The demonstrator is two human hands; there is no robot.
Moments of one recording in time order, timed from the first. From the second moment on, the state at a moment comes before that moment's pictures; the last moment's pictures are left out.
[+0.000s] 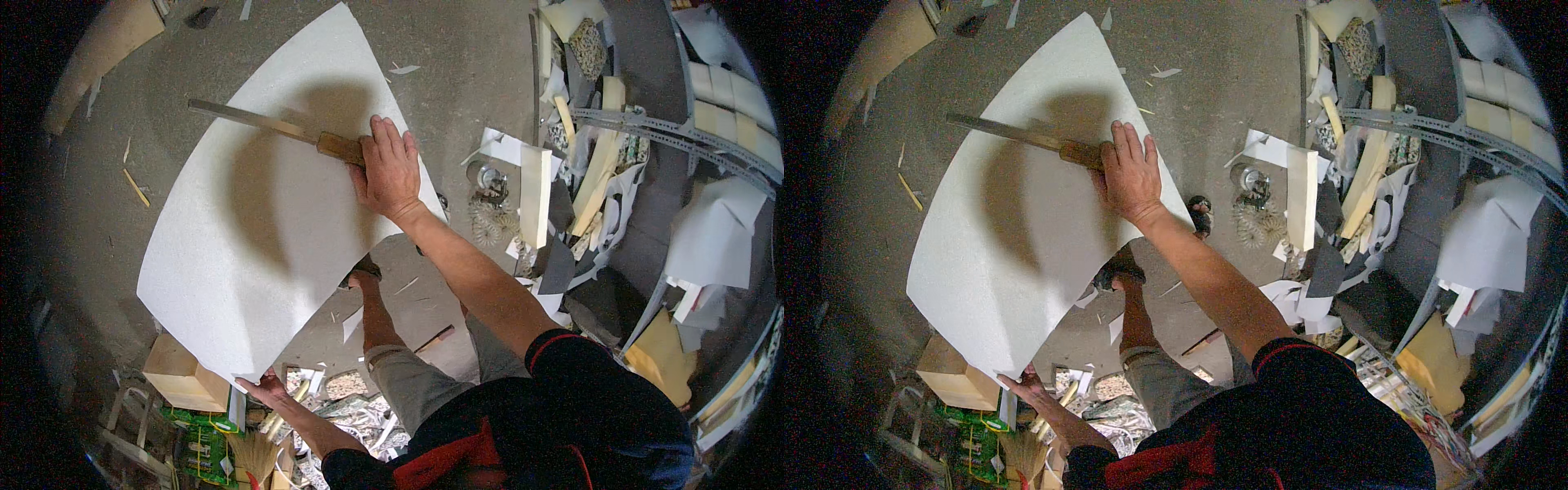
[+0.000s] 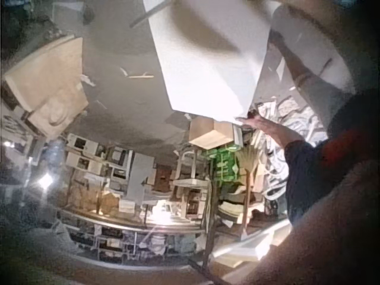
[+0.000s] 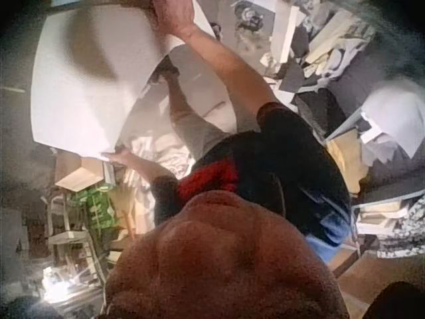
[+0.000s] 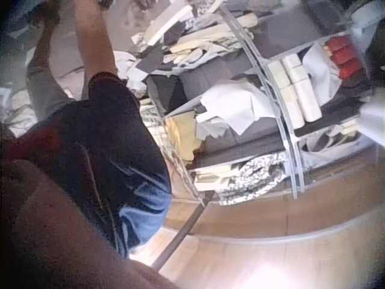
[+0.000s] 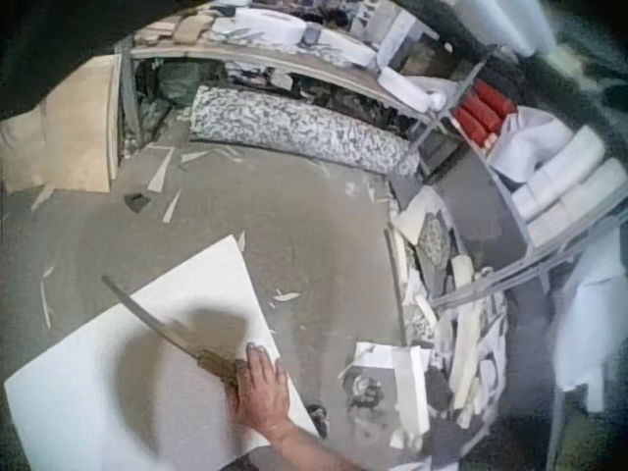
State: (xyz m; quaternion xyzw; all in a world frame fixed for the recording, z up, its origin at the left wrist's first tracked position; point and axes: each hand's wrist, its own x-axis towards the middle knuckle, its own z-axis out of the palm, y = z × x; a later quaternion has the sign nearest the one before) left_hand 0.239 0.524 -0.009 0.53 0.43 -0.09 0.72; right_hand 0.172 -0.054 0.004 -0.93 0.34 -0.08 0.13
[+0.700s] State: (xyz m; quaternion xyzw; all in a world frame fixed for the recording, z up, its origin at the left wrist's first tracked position) left_hand 0.325 0.232 0.256 0.79 0.06 0.08 0.61; right_hand 0.026 -0.148 -0.053 -0.65 0.64 -0.05 0.41
